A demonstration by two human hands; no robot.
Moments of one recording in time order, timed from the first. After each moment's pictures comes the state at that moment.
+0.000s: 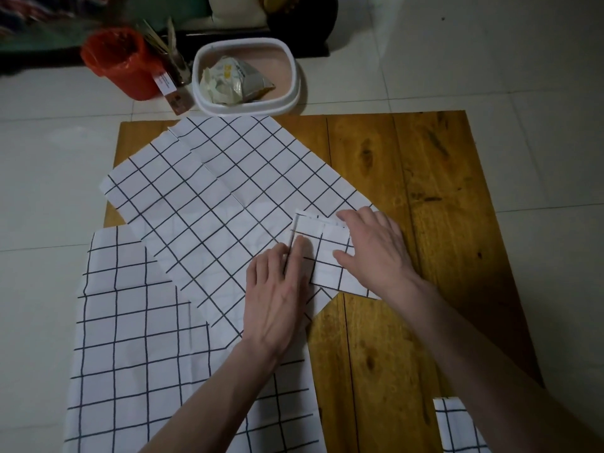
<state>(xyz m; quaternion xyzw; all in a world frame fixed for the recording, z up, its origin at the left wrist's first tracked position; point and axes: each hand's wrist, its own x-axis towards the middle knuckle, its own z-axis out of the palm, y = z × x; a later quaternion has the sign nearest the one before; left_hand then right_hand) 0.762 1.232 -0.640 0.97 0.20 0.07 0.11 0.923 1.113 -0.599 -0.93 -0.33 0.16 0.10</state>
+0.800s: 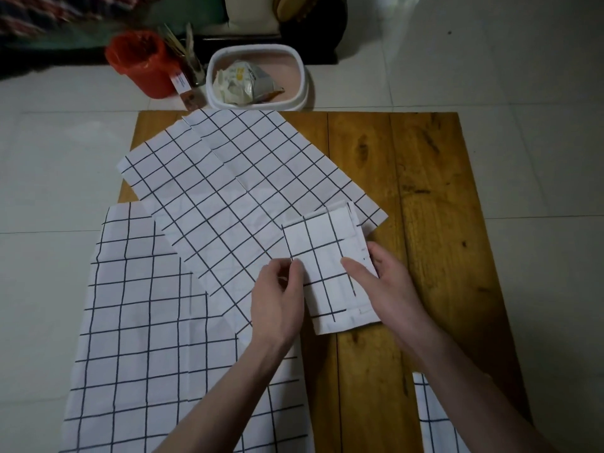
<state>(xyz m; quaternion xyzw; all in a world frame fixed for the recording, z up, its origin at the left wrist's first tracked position) 0.746 1.183 -0.590 0.67 0.47 0.07 0.56 0.849 1.053 -0.552 -0.70 -0.03 0.37 0.61</state>
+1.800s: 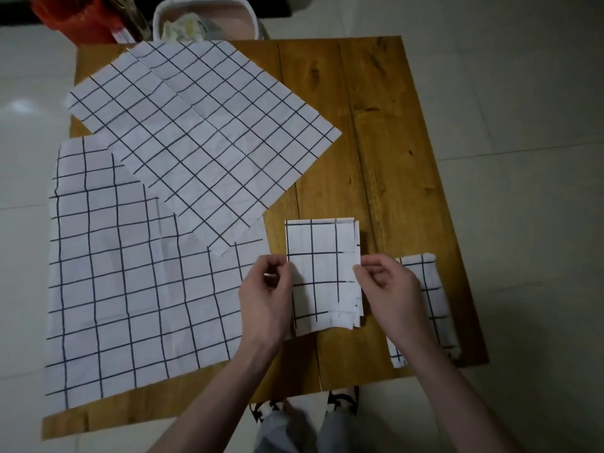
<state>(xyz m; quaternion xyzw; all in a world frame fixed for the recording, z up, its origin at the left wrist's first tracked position) 0.631 1.083 -0.587 0.66 0.42 0.08 0.61 0.719 0.916 -0.570 -0.87 -0.01 0.20 0.44</state>
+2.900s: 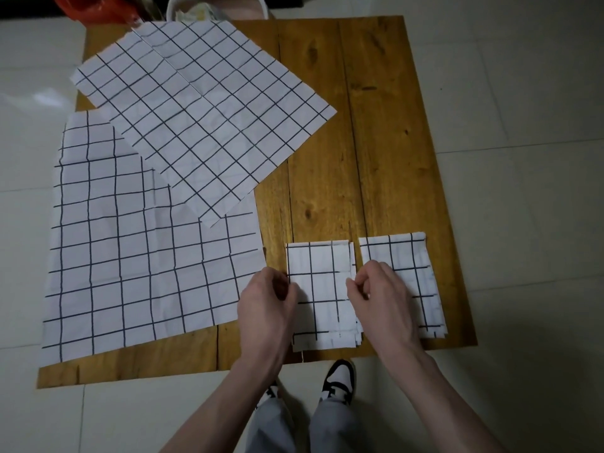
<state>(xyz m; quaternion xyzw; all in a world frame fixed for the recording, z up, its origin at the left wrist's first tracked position) 0.590 1.029 -0.603 0.81 0.41 0.01 0.42 0.685 0.873 -0.599 -0.95 -0.14 0.16 0.22</state>
